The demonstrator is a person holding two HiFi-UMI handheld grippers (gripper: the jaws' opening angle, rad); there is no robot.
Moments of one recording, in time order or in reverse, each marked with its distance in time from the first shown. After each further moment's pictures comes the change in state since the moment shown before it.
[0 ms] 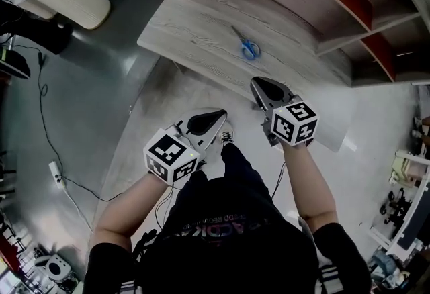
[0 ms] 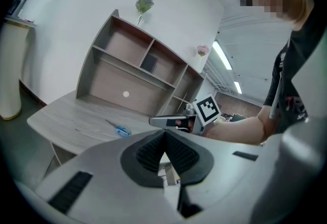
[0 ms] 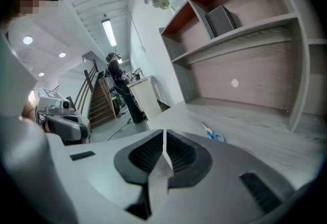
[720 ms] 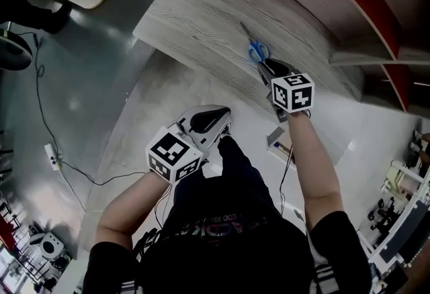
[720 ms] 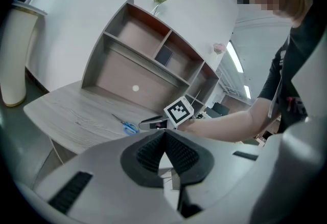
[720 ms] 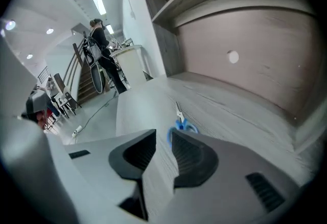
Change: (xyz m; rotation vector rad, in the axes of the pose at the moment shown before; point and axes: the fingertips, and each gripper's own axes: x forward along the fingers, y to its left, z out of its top) left arm 0.025 0.016 -0.004 -0.085 0.023 0.066; right arm 0.069 -0.101 -0.040 -0.084 0.302 -0.090
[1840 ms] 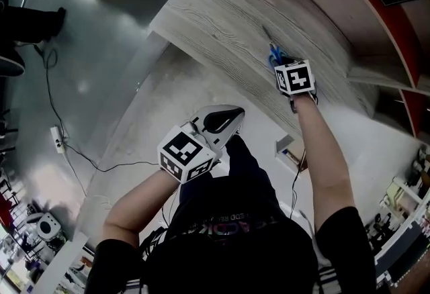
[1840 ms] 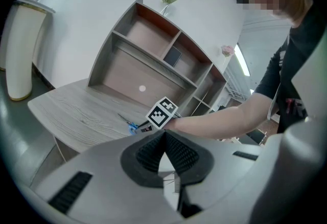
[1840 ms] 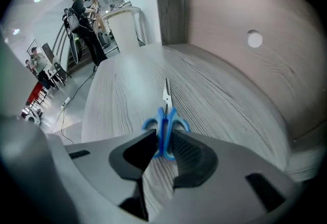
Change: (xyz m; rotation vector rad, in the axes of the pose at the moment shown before) left arm 0.013 0.014 0.004 -0.056 -0.008 0.054; right arm 0.063 -0.045 -0.024 -0.138 0.329 -0.118
